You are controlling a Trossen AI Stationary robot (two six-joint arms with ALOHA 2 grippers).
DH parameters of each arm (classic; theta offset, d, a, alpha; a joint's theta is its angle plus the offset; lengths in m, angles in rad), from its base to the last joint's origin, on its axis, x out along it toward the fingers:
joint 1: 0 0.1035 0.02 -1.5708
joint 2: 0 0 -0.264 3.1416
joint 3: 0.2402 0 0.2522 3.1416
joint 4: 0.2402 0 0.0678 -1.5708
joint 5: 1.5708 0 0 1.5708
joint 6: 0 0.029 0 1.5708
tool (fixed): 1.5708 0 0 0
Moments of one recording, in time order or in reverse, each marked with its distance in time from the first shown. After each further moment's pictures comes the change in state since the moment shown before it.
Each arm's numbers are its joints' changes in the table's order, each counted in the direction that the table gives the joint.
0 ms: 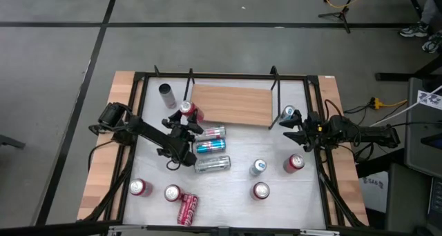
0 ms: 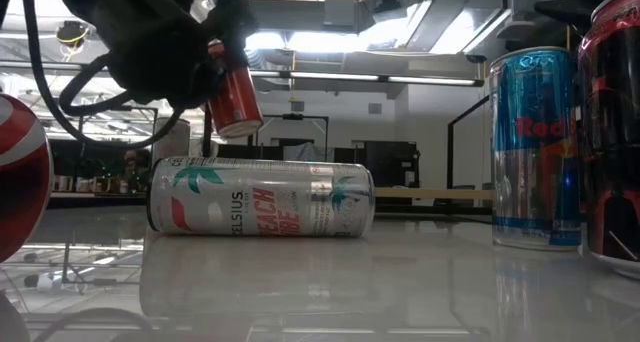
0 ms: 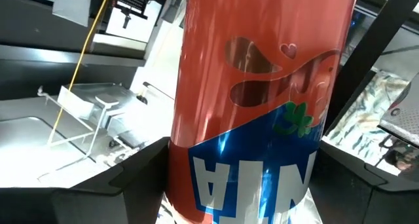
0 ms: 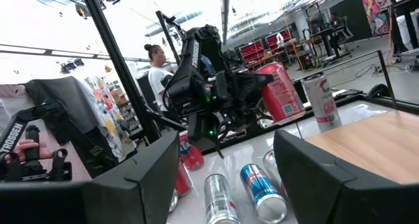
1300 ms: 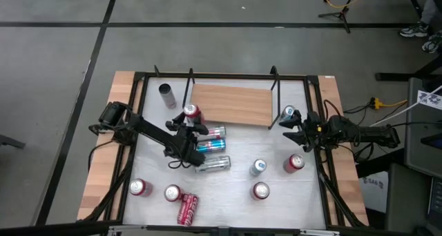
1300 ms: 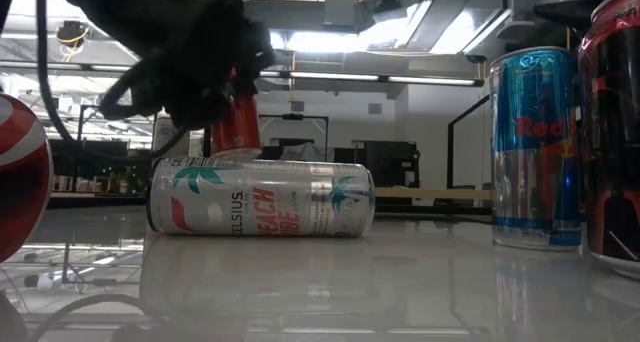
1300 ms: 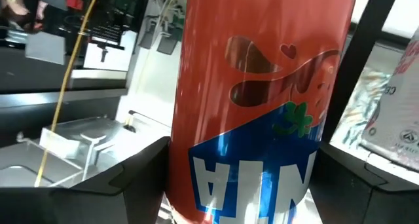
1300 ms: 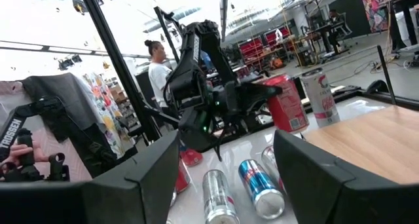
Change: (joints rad) left arm 0.031 0.000 0.000 -0.378 0.111 0.482; right arm 0.000 0.000 0.000 0.018 -0.003 -0.001
